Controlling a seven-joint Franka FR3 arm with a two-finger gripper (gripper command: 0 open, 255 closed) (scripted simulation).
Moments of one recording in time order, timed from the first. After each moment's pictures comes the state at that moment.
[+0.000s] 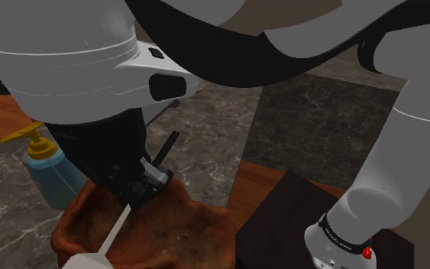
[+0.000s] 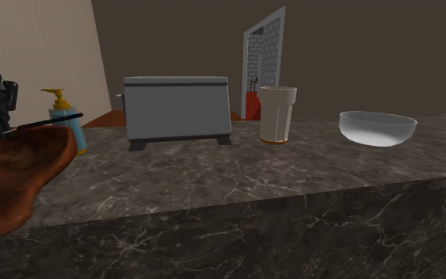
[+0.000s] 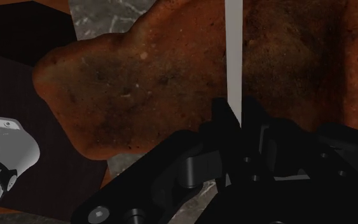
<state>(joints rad) -0.19 0.19 1.30 -1.59 -0.24 1.60 2.29</state>
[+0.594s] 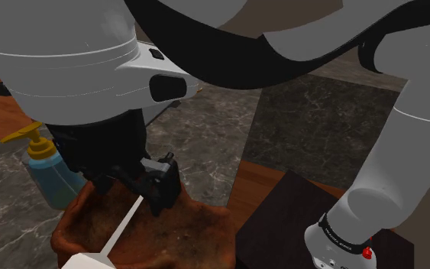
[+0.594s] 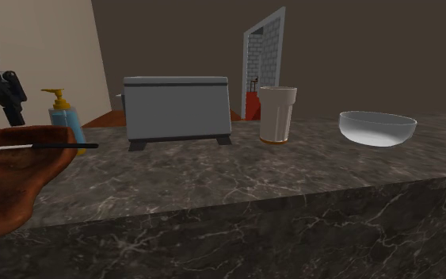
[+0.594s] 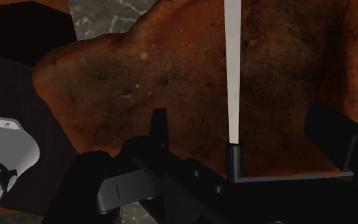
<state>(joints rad) -0.19 0.19 1.30 -1.60 -0.23 1.60 2.29</state>
